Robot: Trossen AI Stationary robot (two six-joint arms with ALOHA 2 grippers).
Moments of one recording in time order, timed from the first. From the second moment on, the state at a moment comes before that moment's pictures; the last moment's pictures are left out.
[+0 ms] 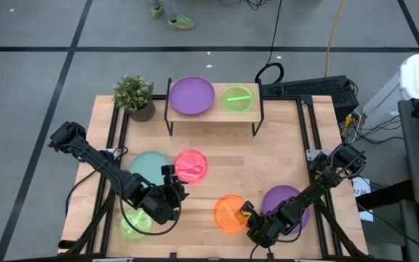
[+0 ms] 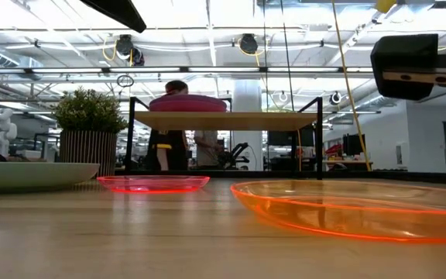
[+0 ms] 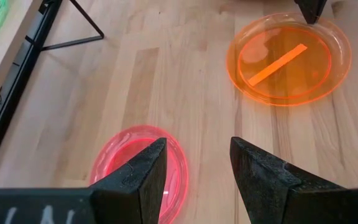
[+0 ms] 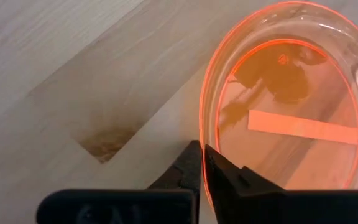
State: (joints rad) left arm -0.61 1.55 1.21 -0.68 -0.65 -0.40; right arm 0.76 1.81 0.97 -0.27 0.26 -0.12
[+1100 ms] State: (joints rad) left arm -0.61 1.55 1.21 -0.68 -0.65 -0.40; right arm 0.75 1.71 0.98 -0.29 0.40 -0.15
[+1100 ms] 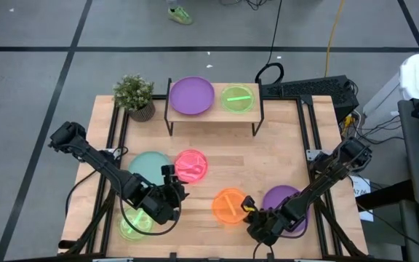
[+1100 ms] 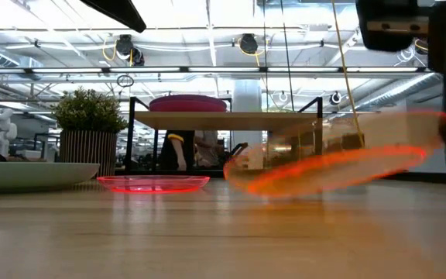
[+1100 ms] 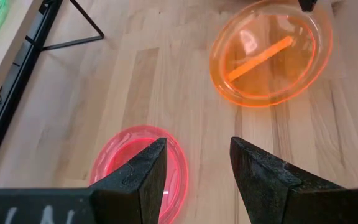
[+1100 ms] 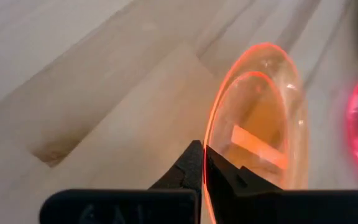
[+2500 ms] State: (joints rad) left arm -0.61 1.55 1.21 -0.68 -0.65 -0.40; right arm 0.53 1.60 1.27 -0.71 0.54 -0.42
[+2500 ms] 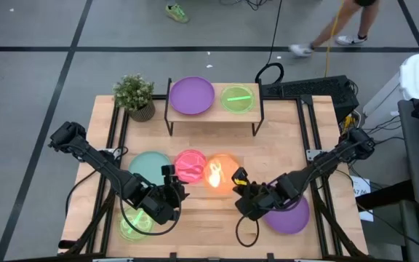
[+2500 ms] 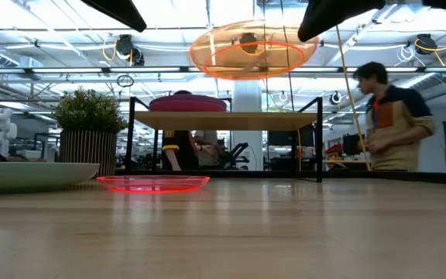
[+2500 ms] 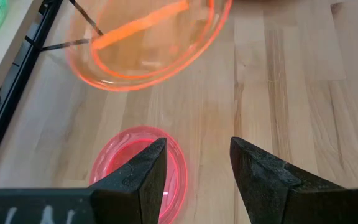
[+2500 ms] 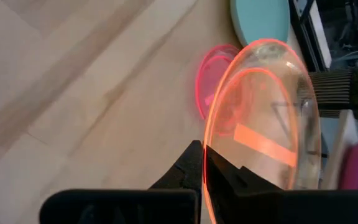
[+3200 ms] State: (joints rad) left arm -0.61 1.55 1.21 -0.68 -0.65 -0.42; right arm 0.35 1.44 1.27 -0.72 0.60 -0.57
